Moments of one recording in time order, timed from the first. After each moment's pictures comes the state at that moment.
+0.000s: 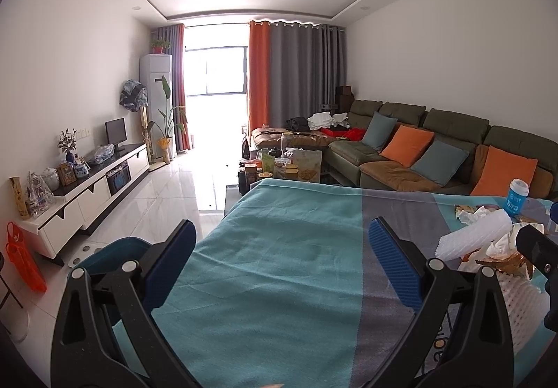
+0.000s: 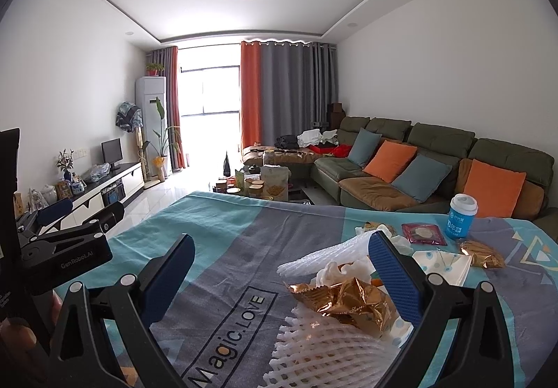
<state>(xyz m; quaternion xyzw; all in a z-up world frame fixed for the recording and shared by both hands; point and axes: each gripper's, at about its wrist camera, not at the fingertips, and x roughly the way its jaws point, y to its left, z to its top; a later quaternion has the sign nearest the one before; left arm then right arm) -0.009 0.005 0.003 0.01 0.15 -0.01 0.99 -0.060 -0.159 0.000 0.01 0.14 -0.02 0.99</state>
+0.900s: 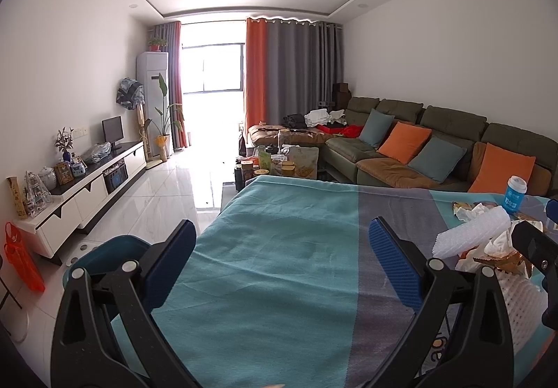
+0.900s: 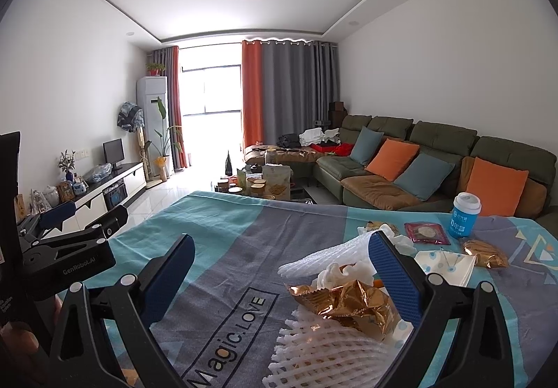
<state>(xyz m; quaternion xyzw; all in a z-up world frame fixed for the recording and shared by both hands) -0.009 0.003 0.000 0.01 0.15 -0.01 0.99 -0.056 -0.159 -0.005 0.01 0.15 -0.02 0.99</state>
